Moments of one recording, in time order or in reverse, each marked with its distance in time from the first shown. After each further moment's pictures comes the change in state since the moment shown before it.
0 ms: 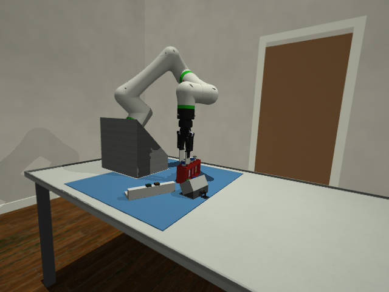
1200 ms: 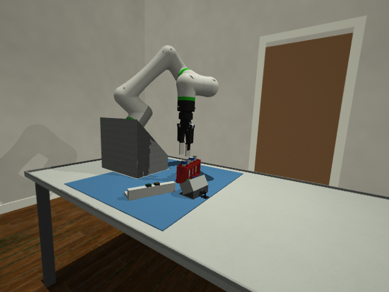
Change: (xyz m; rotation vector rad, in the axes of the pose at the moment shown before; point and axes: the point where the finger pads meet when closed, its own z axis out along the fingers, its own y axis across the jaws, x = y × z) arm 0.000 0.000 -0.041 0.000 0.000 0.000
